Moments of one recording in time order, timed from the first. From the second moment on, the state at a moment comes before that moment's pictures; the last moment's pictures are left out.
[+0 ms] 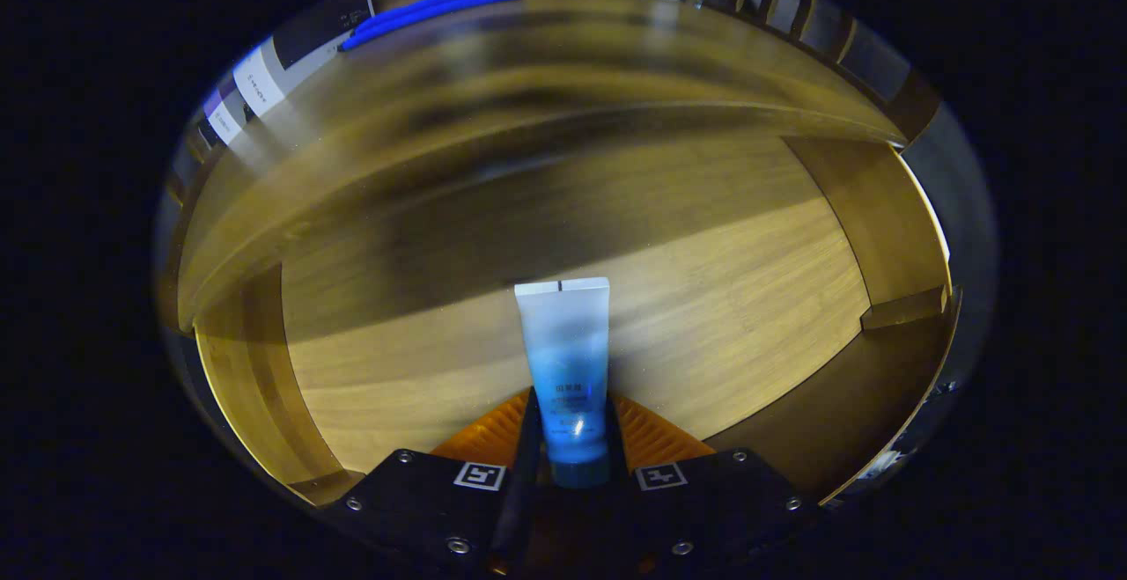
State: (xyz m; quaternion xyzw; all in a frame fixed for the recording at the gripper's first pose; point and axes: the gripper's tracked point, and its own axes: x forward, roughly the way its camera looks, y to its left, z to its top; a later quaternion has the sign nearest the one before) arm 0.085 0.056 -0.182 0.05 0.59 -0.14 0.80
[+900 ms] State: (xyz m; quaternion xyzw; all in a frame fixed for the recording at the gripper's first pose) arm 0.083 0.006 -0.093 0.18 0.43 -0.23 0.85
